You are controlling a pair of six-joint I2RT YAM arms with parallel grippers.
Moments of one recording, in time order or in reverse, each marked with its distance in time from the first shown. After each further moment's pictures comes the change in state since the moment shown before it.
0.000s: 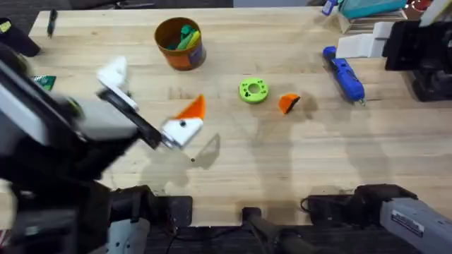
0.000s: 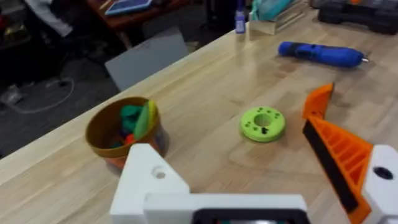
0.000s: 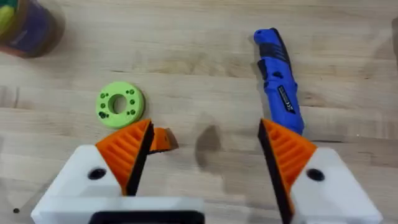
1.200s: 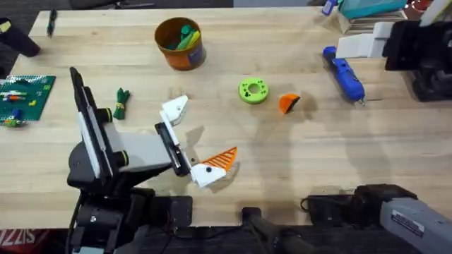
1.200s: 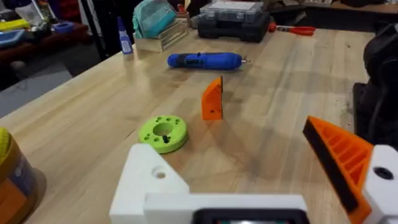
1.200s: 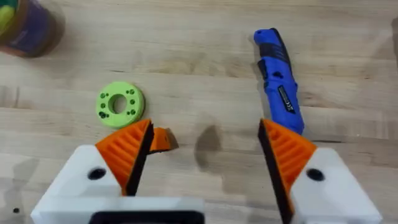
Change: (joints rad) left arm -0.276 -0.282 -0.376 0.228 0.174 -0.187; right arm 0.000 0.000 0.000 0.000 0.000 0.000
